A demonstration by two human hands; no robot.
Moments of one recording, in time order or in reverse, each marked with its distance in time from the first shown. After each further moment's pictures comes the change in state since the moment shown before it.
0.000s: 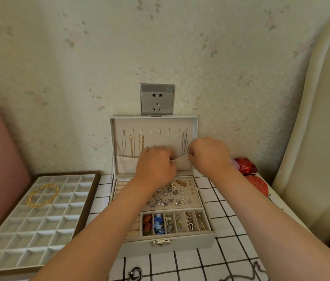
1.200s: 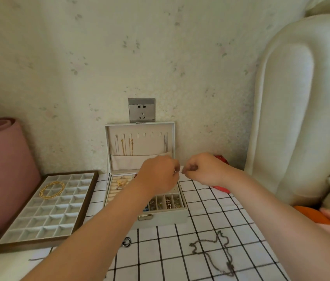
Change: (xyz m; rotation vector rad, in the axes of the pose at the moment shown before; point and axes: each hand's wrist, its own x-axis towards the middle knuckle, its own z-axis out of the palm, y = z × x) left_hand -0.054 0.082 -0.049 0.077 -0.186 0.162; right_hand -0.090 0.047 -0.063 0.639 -0.406 -0.016
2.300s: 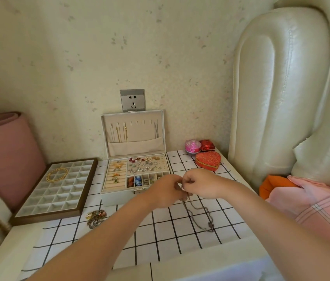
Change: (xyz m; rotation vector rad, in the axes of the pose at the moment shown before) left_hand -0.072 0.057 0.049 -0.628 -0.364 -0.162; right_hand -0.096 0.008 0.044 0.087 -0.143 0.057
